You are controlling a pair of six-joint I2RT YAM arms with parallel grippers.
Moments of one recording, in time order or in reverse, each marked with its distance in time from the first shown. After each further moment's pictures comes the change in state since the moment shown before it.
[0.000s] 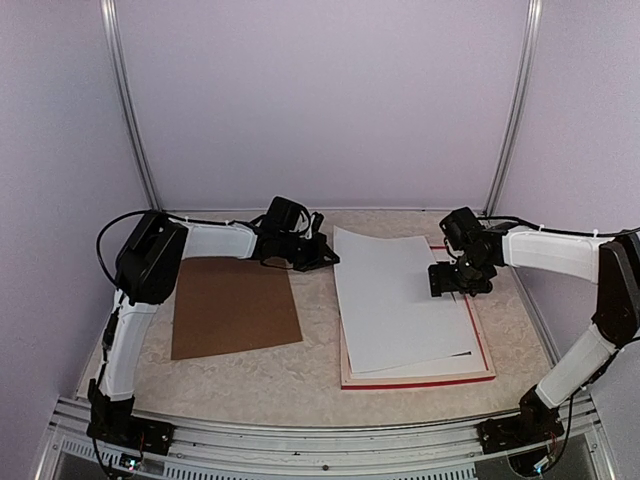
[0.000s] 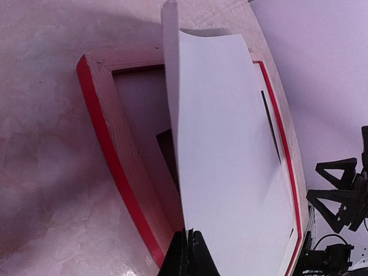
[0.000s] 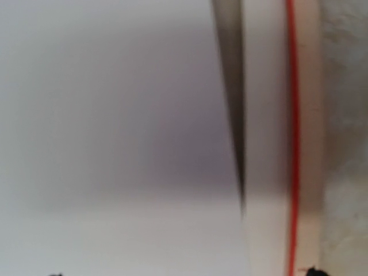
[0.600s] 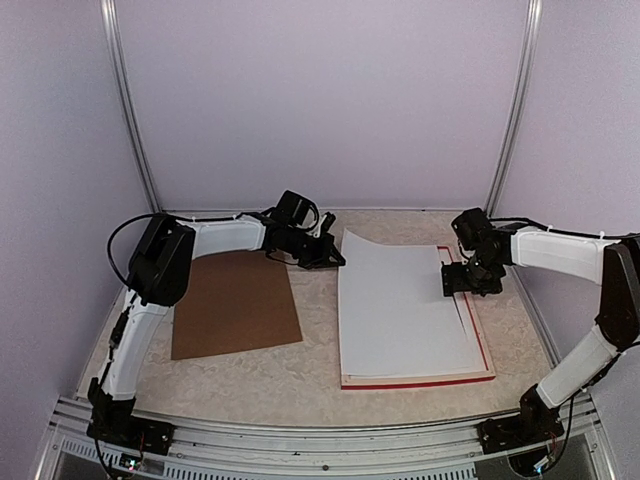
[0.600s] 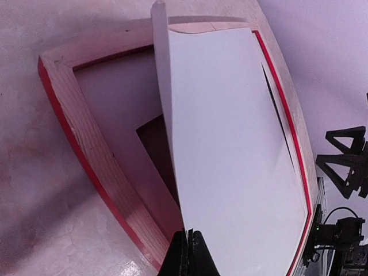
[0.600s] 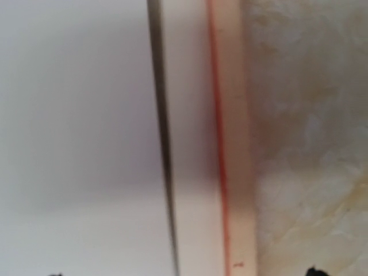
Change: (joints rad) left arm -0.005 0.096 0.232 -0.248 0.077 0.155; right arm -0.071 -0.031 -0.026 -0.031 0.038 -0.014
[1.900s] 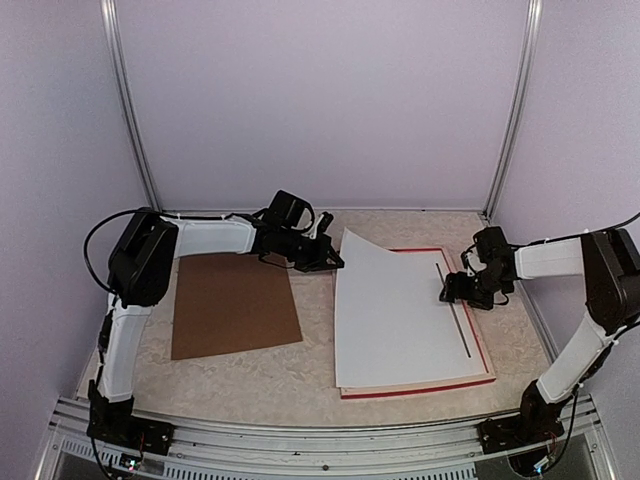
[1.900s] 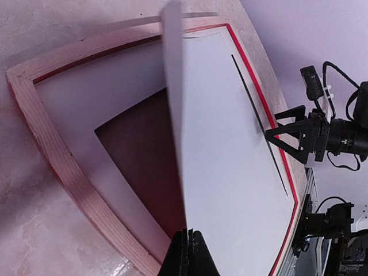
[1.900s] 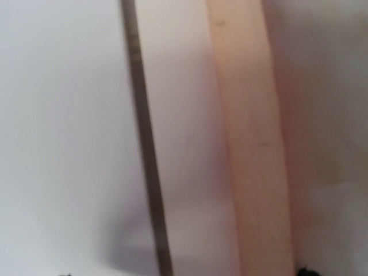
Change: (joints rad) left arm -0.026 -0.148 -0.202 0.084 0.001 -0.025; right arm -0.208 0.103 -0.168 0.346 -0.407 -0.042
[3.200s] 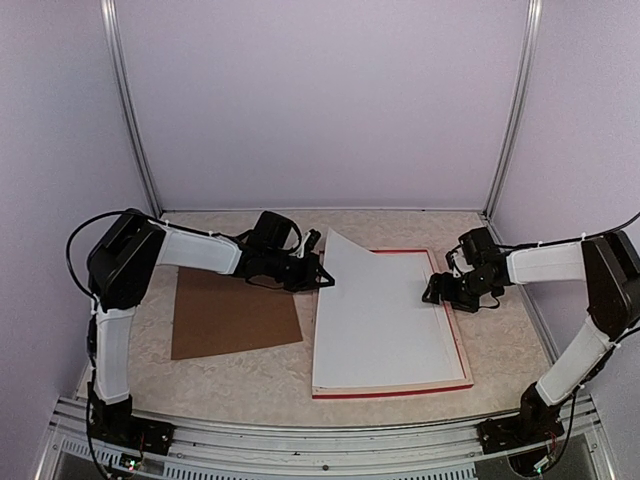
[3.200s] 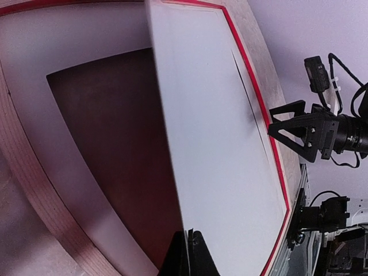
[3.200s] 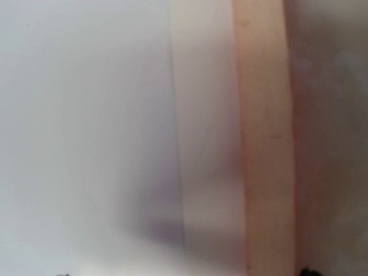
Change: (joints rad) left arm -0.013 -0.158 -0.361 0.240 -0.006 -0.093; right arm 0.134 -0.026 -0.019 0.045 -0.042 0.109
